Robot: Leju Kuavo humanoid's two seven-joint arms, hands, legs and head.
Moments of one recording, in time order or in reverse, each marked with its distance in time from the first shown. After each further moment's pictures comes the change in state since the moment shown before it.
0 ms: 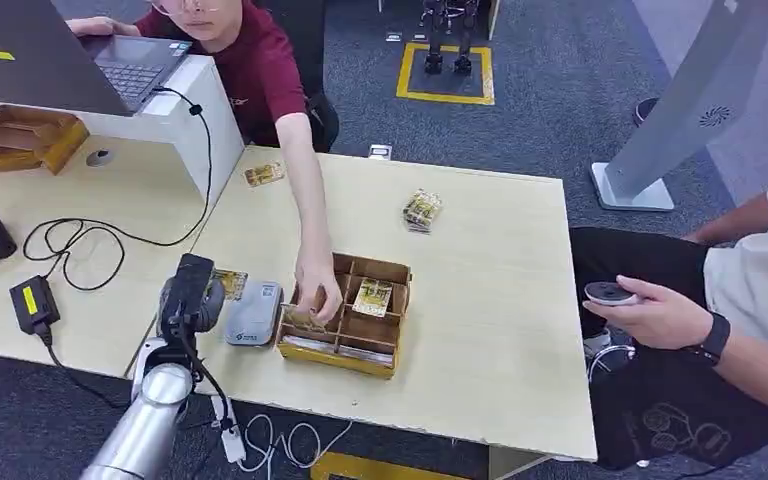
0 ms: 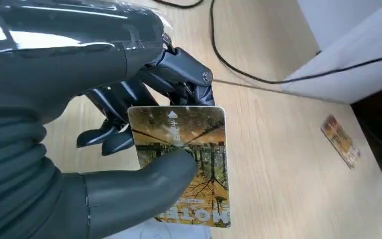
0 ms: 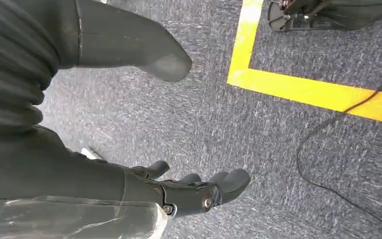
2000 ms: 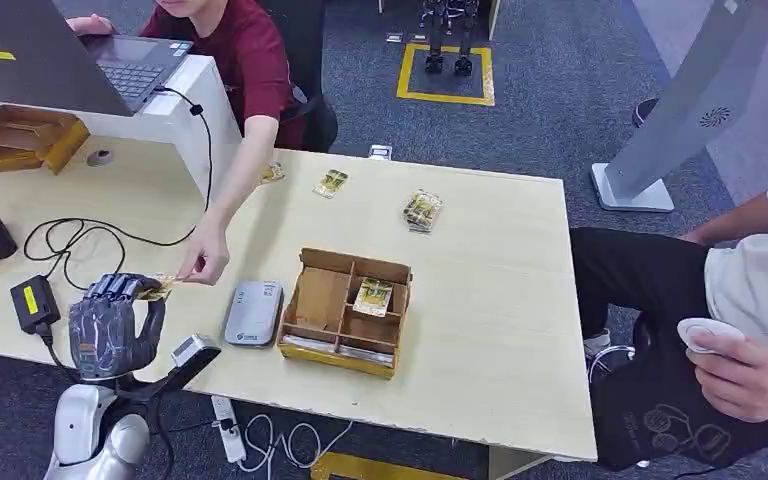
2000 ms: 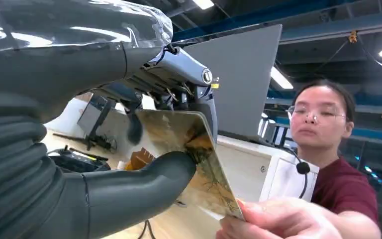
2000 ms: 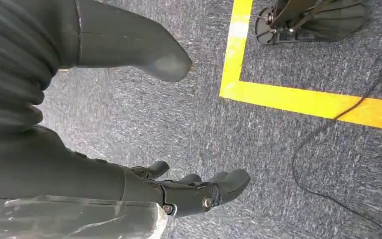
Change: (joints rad) left arm 0.244 0.046 0.204 -0.260 -0.771 0.349 -0.358; right arm 0.000 -0.005 -0.023 0.001 -0.072 0.033 -0.034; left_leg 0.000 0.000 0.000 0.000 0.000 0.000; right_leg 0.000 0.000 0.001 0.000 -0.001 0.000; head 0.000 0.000
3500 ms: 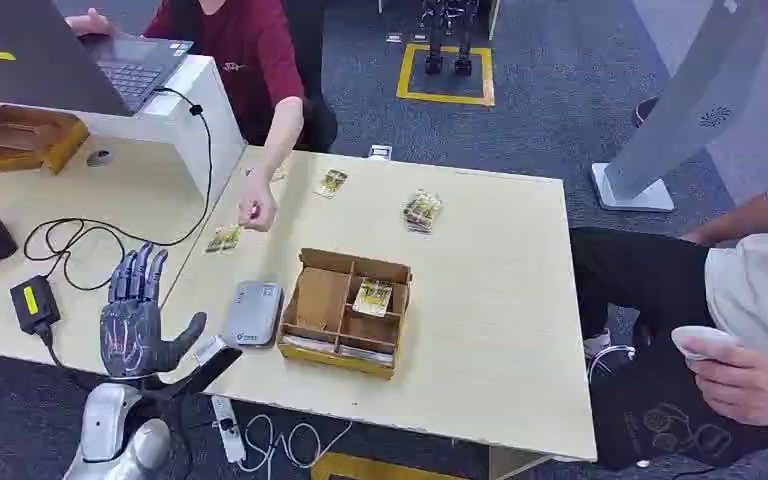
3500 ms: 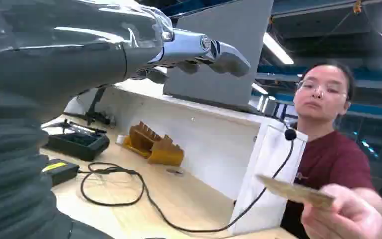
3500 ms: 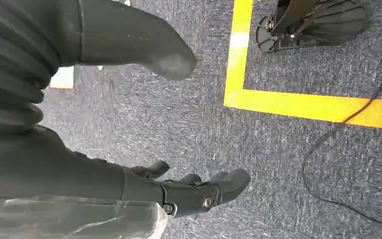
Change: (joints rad) left arm 0.001 0.037 -0.153 0.039 -0.005 0.000 0.141; right arm 0.002 -0.004 -0.007 0.002 -0.058 0.020 0.024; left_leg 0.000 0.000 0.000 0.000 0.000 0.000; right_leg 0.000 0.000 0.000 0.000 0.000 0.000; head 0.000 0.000
